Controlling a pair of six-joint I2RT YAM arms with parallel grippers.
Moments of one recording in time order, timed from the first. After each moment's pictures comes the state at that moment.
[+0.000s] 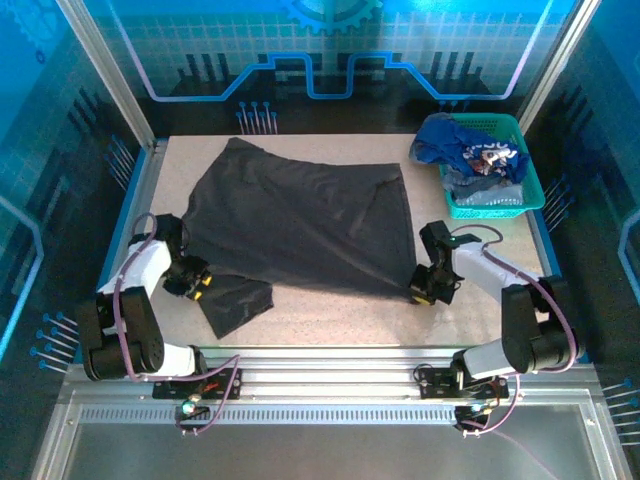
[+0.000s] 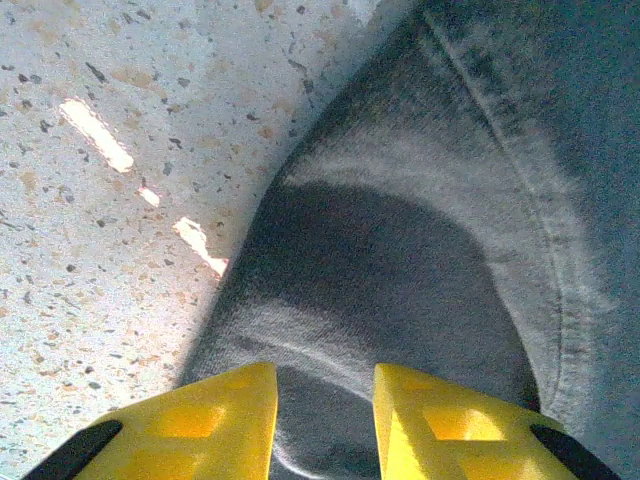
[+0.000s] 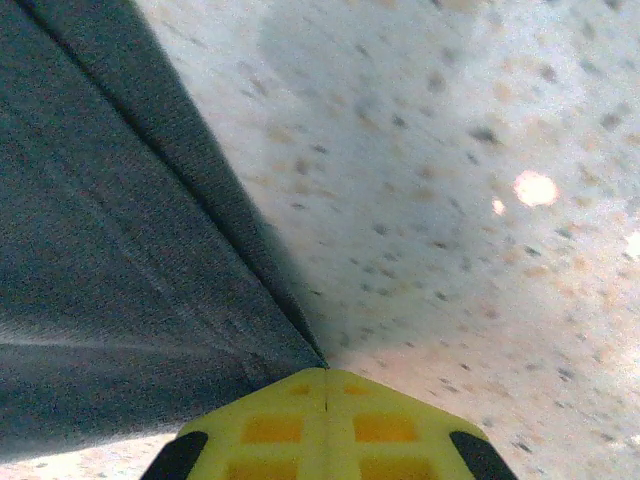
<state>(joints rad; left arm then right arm) 0.25 1.38 0.79 -0.90 0.13 -0.86 0.22 1.43 0.75 -0.88 -0.11 0.74</state>
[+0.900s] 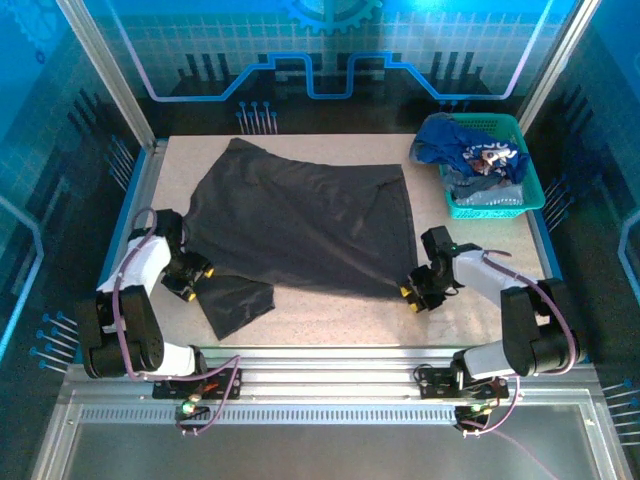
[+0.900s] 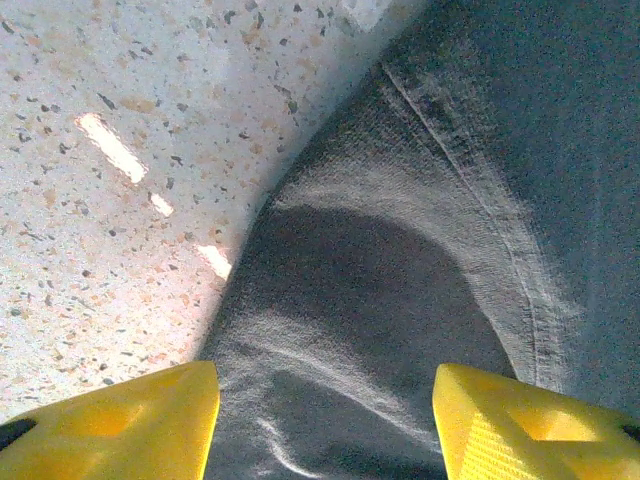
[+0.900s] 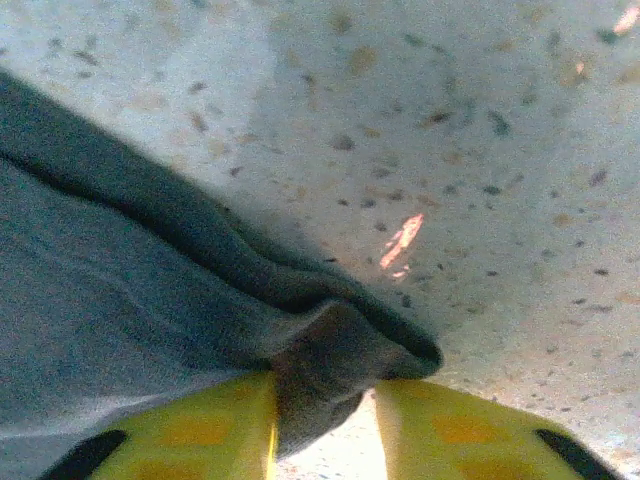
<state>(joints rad) 0.24 1.40 0.84 -0.94 0.10 -0.84 0.21 1.42 0.67 -0.71 -0.29 1.30</state>
